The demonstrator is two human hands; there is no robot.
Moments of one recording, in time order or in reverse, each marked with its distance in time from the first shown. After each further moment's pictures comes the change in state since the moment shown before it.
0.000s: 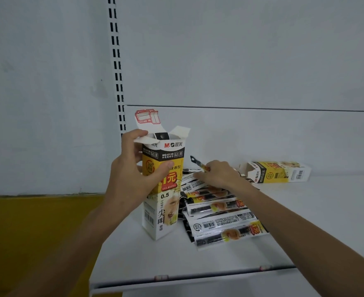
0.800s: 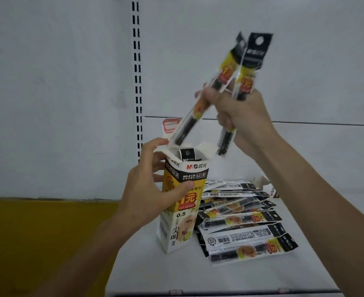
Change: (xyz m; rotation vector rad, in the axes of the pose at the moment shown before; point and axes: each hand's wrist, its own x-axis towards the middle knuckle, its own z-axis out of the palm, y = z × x) left_hand -0.005 0.014 -0.012 -0.043 -0.085 0.021; right_hand -0.068 -0.093 -0.109 1.222 0.229 -0.704
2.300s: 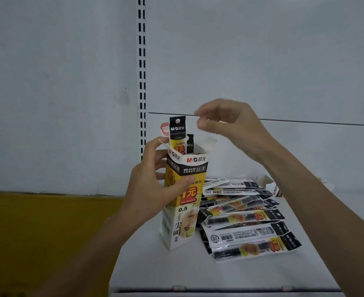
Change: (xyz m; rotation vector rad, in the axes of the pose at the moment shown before) left_hand 0.001 -0.011 0.000 -0.009 0.010 -0.028; right_hand -0.004 0.021 -0.013 -0.428 -0.264 -0.002
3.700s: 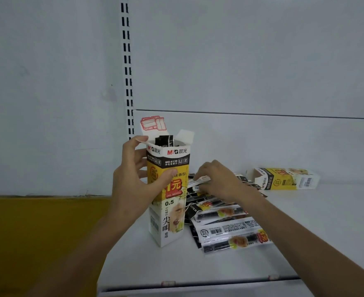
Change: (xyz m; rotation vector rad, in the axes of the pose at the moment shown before) left_hand -0.001 -0.007 0.007 -0.021 0.144 -0.005; right_hand -0.042 0.121 0.025 -0.851 -0.342 0.343
